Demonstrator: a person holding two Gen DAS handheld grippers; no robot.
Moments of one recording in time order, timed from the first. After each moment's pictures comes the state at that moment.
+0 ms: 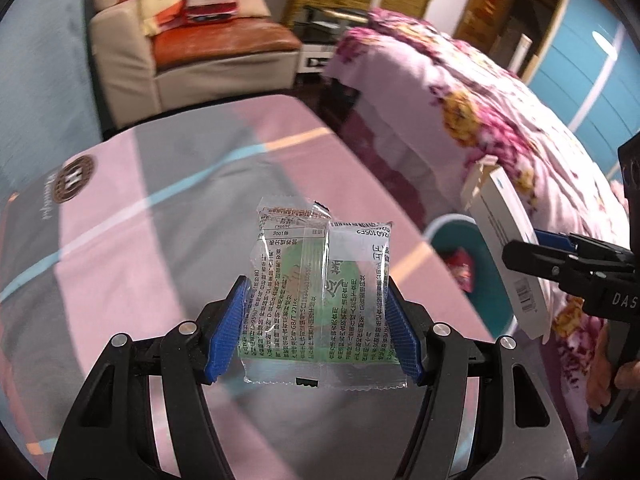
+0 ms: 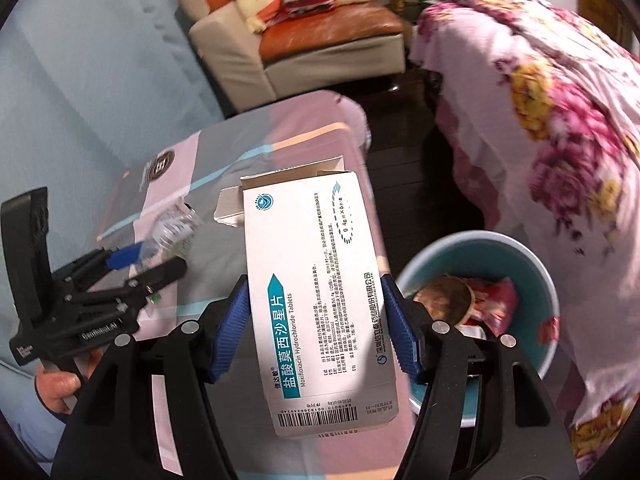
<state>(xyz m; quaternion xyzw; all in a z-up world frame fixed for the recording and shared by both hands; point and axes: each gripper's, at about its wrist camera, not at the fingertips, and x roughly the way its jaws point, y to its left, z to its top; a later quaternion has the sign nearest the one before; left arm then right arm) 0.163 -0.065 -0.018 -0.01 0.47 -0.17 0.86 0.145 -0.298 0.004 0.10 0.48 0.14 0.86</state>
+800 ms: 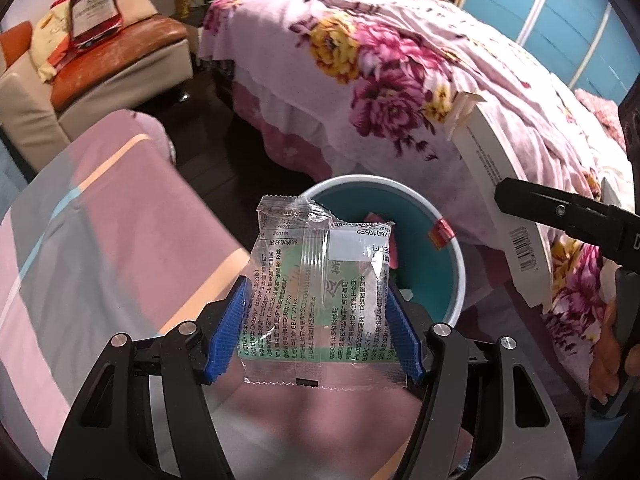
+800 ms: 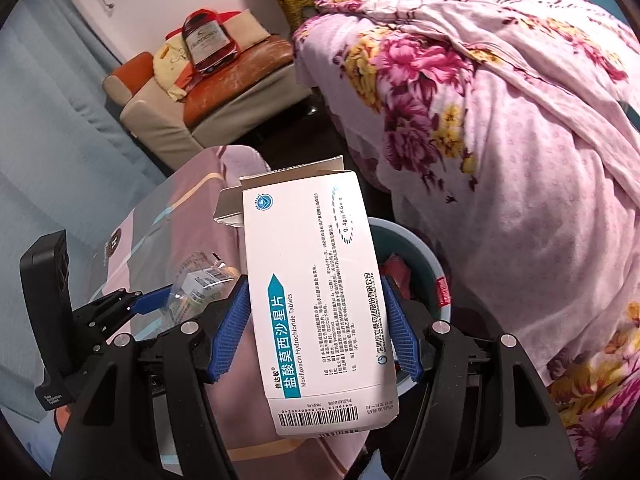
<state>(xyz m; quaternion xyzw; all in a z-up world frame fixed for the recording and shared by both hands) 0.163 -0.258 -0.044 0.09 0.50 -0.26 0.82 0.113 -0.459 -0.017 0.21 0.45 0.04 0.87</state>
